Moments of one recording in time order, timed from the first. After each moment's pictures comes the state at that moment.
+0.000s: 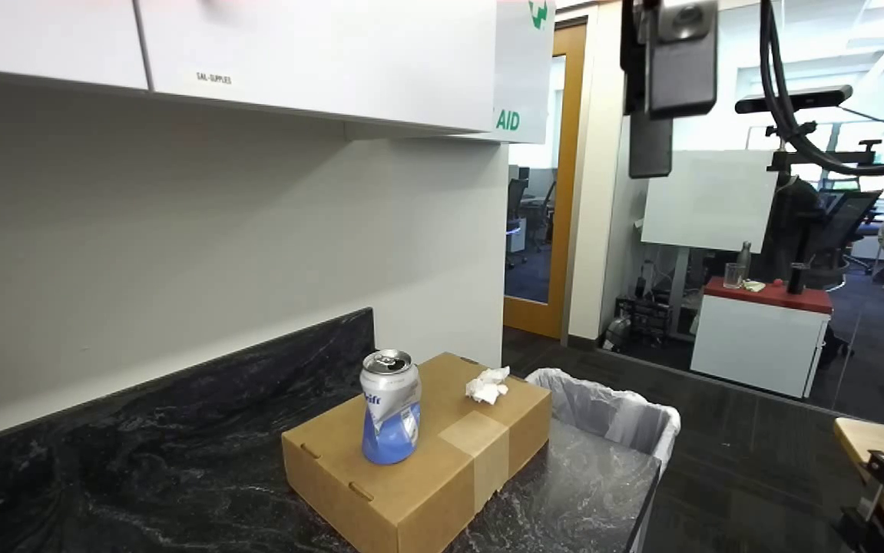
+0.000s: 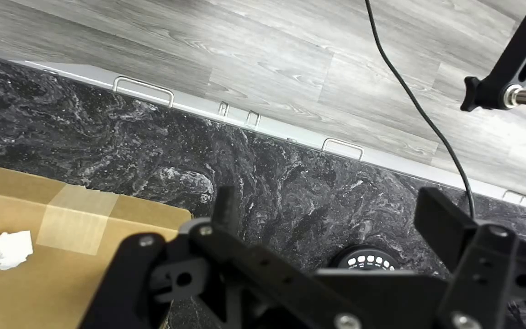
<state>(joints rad) 0.18 -0.26 0.13 -2.12 0.31 1.86 0.13</state>
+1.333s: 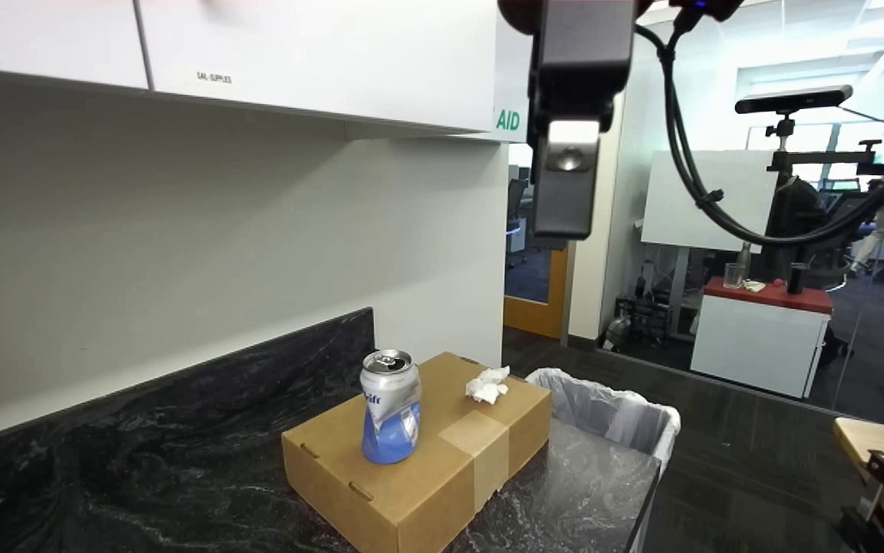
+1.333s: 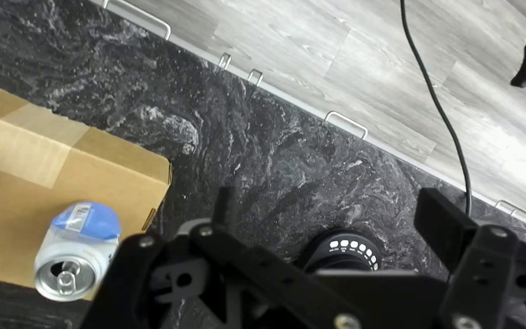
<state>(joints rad) 0.18 -0.14 0.18 -2.12 0.27 2.06 -0.02</state>
